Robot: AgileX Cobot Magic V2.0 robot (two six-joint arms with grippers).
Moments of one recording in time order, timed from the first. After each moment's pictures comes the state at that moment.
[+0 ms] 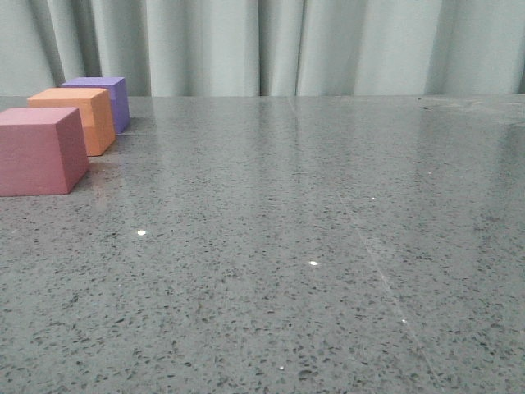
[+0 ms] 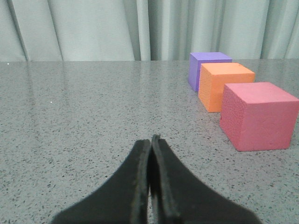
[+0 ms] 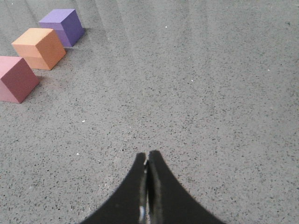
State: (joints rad) left arm 0.02 0.00 0.00 -0.03 0.13 -0.01; right arm 0.55 0.55 -0.55 -0.14 0.47 0.41
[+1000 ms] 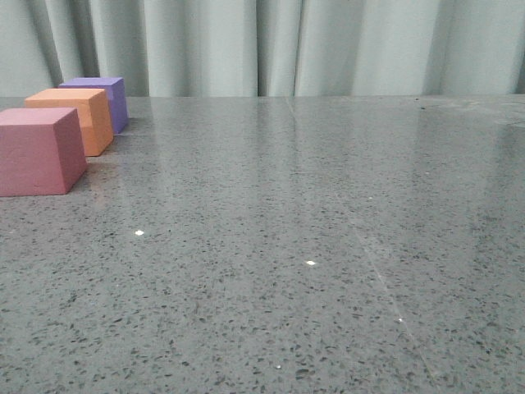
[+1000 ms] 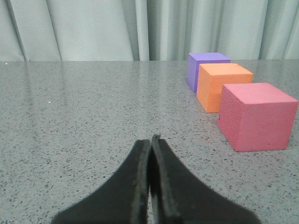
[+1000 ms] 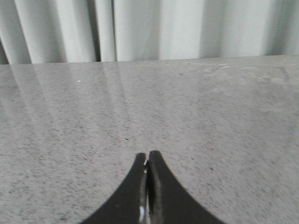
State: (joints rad) left arm 0.02 0.00 0.00 -0.03 0.13 -0.01; right arm 0.13 0.27 -0.14 0.00 0.04 0.14
